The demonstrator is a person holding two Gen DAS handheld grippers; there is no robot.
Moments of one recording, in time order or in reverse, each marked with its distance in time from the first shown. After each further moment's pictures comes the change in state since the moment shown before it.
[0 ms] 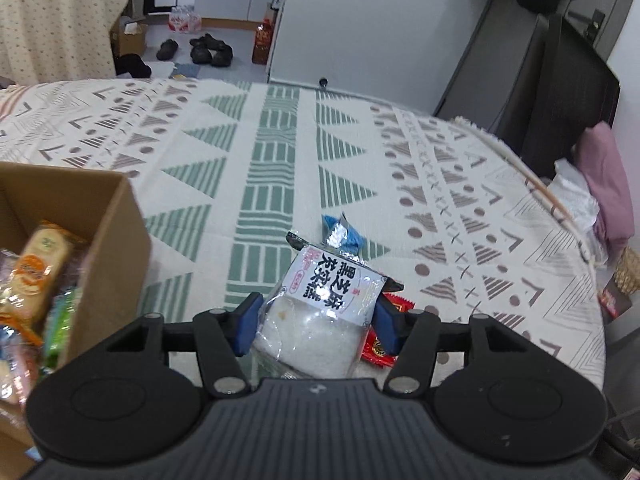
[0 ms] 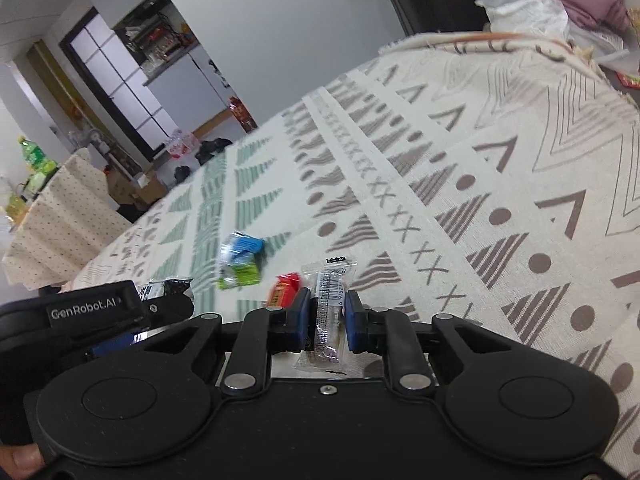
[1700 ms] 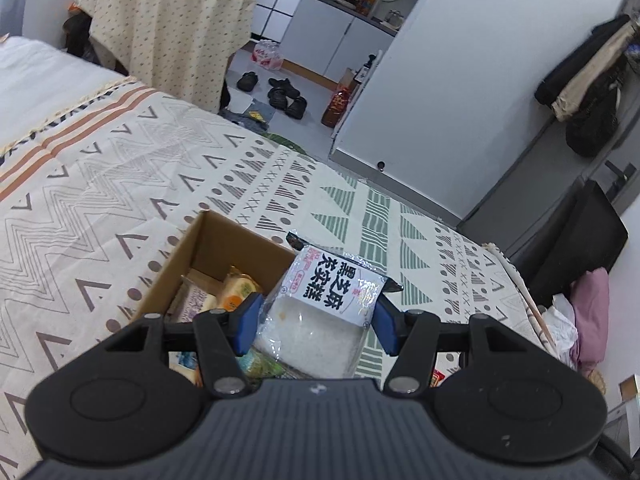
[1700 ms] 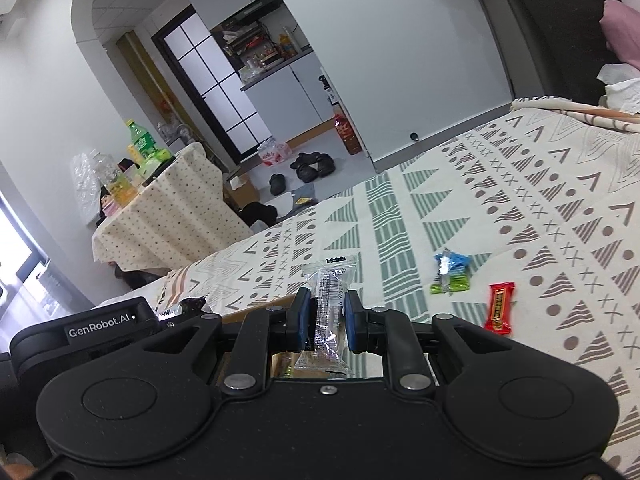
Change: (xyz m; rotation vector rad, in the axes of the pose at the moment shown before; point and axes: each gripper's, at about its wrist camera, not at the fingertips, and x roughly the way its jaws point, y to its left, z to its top) left arm -0.137 0.146 0.023 -0.298 -0.164 0.009; right arm -0.067 0.165 -0.010 -0.125 -0.057 0.200
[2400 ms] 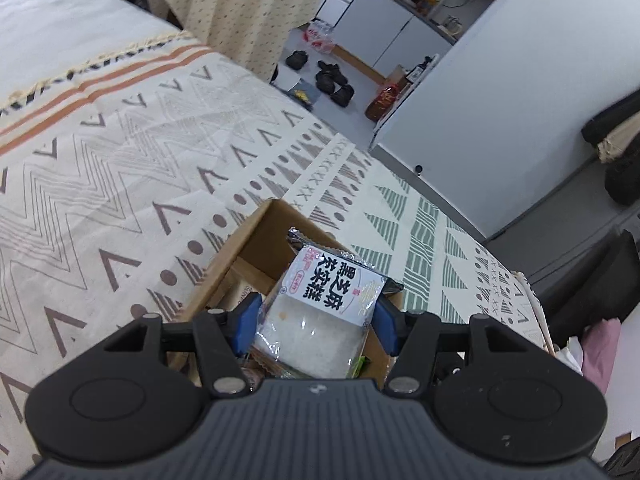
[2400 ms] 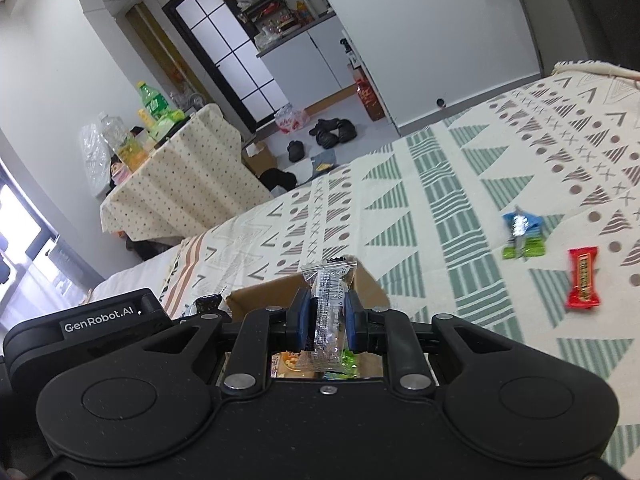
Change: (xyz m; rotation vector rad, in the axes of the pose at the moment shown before) left arm 0.033 0.058 0.012 -0.182 0.050 0.051; right arm 0.066 0.043 -0.025 -0.007 0.095 0.045
